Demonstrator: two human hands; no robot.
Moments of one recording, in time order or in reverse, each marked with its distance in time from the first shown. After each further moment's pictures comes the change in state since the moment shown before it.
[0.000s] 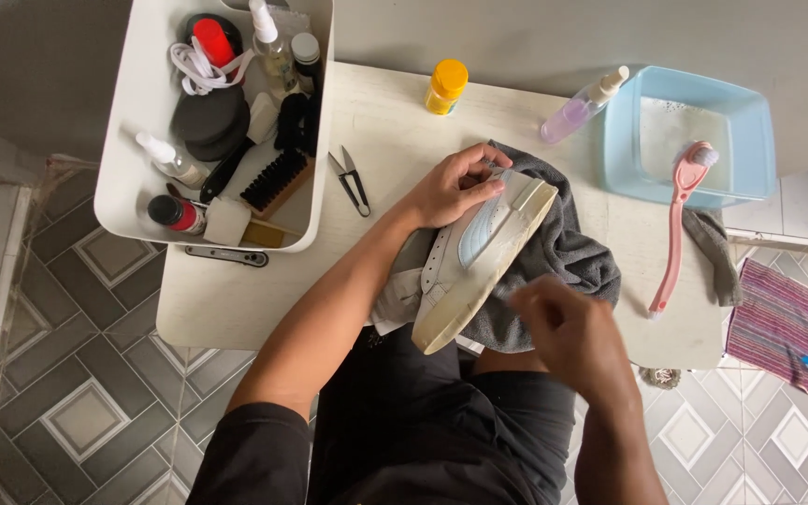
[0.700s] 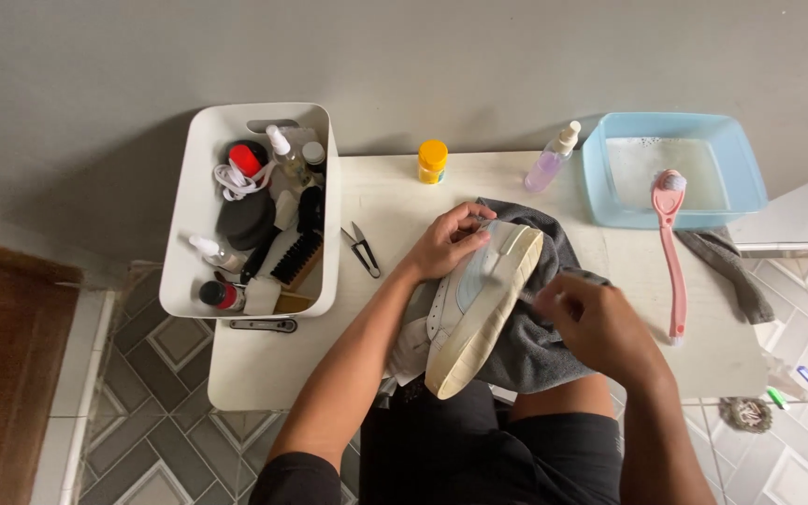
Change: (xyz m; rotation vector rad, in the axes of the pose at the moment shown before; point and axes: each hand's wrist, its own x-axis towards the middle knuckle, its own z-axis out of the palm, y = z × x) left_hand 0.003 -0.012 0.000 0.063 0.009 -0.054; right_hand 0.034 0.028 -0.032 0.087 -0.039 0.102
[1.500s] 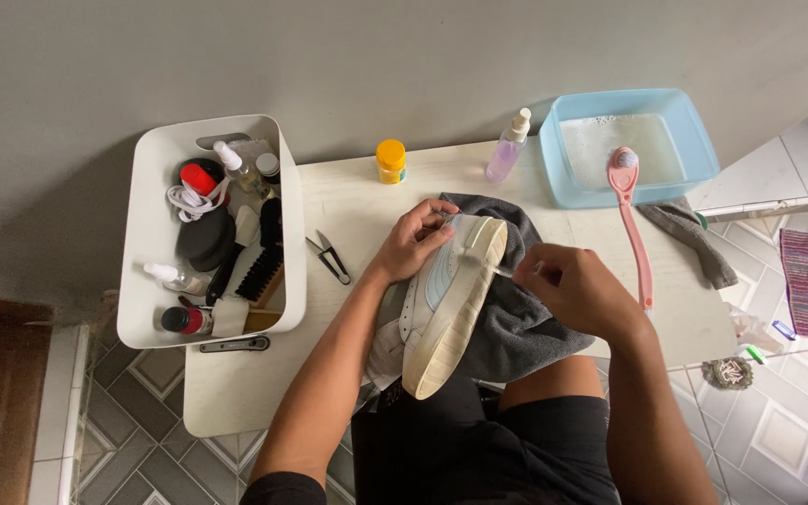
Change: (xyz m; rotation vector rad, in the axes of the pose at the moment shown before) left_hand 0.002 -0.005 -0.001 0.042 0.017 -0.044; right_hand 0.026 0.026 -0.014 0.069 -0.085 0.011
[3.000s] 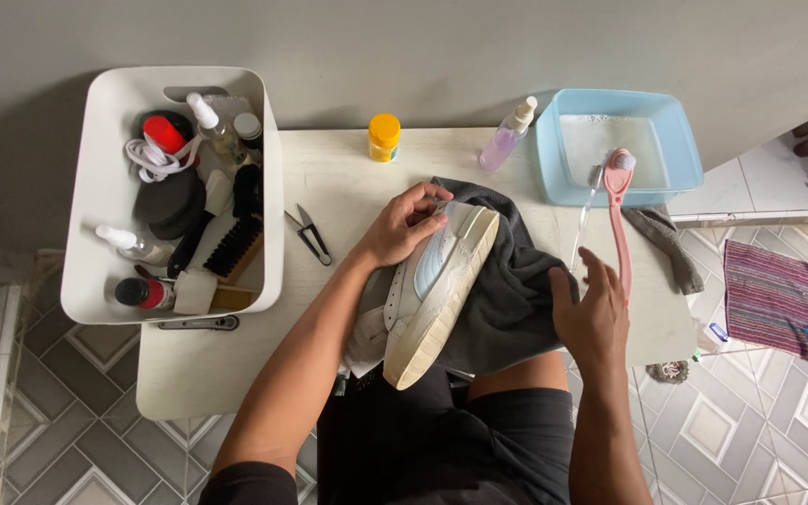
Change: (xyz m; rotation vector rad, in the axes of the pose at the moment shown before) left_hand 0.000 0.004 0.000 -0.046 -0.018 0.066; right_hand -0.022 0.046 0.039 -0.203 0.518 0.215
